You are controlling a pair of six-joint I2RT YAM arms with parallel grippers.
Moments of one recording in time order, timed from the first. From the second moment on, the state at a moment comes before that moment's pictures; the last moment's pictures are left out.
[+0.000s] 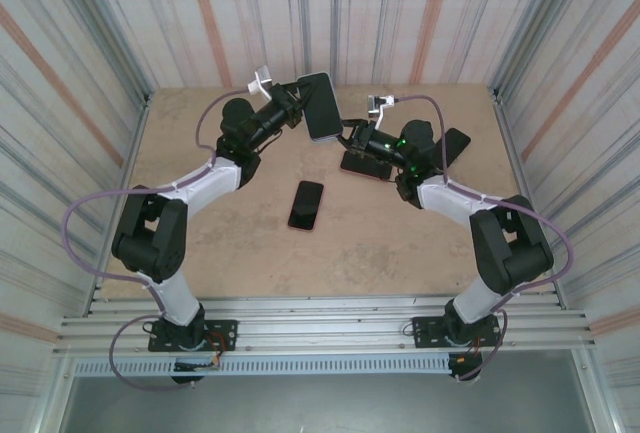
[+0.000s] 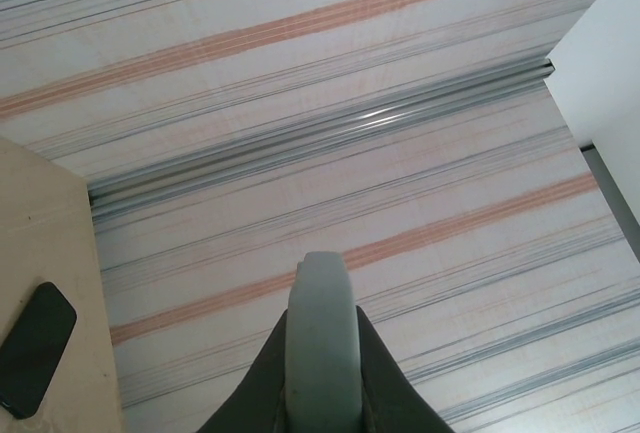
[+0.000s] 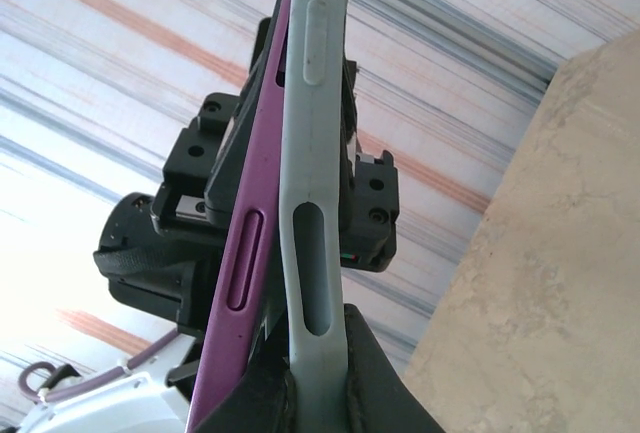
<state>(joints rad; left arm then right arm) -0.43 1.74 1.18 0.82 0.41 -1.43 0.43 1.61 0.92 0.90 -0.71 1.24</state>
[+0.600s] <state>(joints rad) -0.42 1.74 1.17 0.66 0.42 -1.48 0.46 1.62 0.88 0.92 -0.63 1.35</state>
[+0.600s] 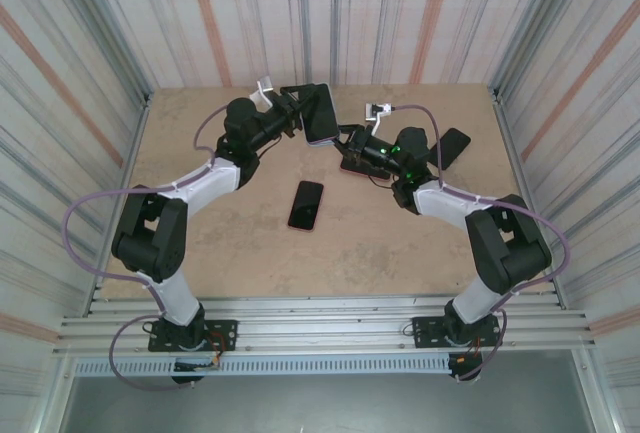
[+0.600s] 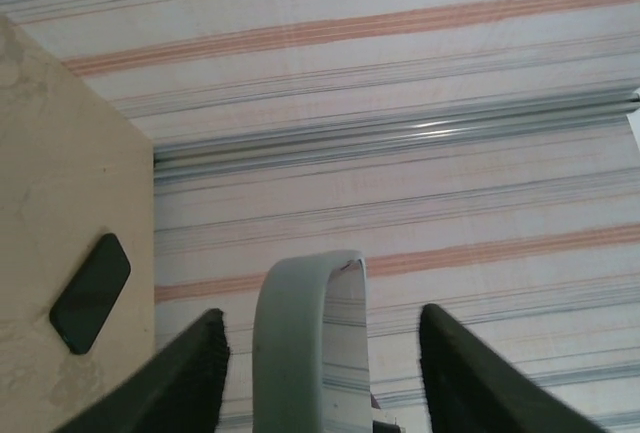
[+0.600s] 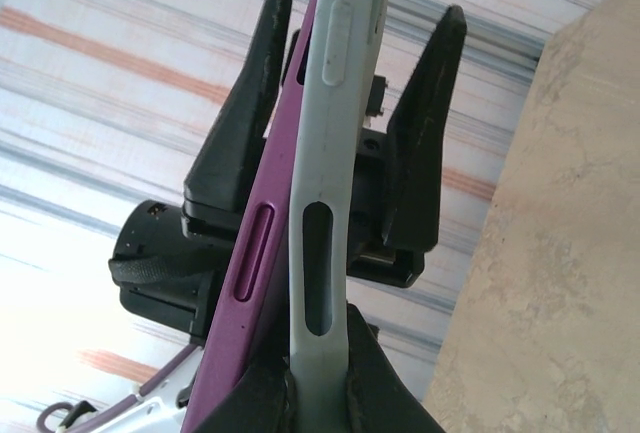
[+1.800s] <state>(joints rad) -0.61 1.39 0.95 0.37 0.19 -1.50 0.45 1.73 0.90 0.94 -0.47 1.36</state>
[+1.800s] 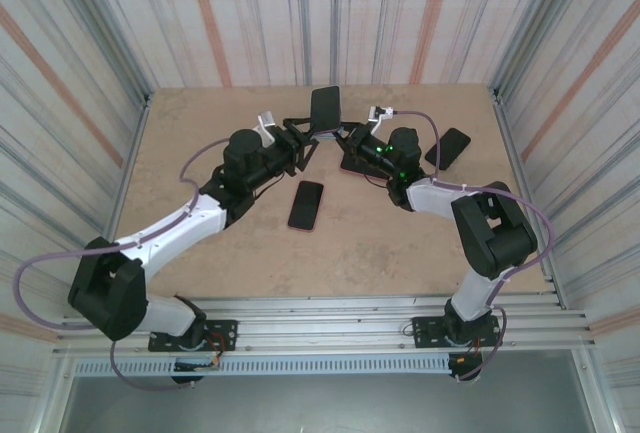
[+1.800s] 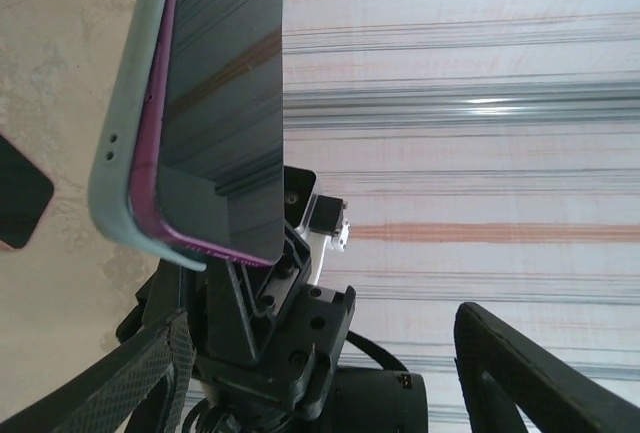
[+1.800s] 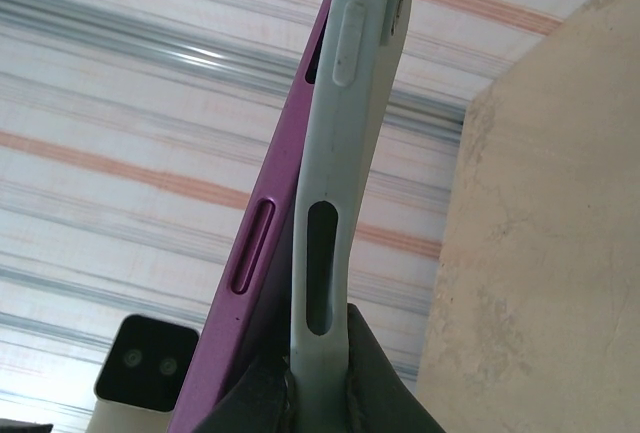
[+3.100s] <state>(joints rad) -0.58 1.54 0.97 0.55 0.18 -1.63 0.48 1.74 0.90 0.99 -0.44 1.28</state>
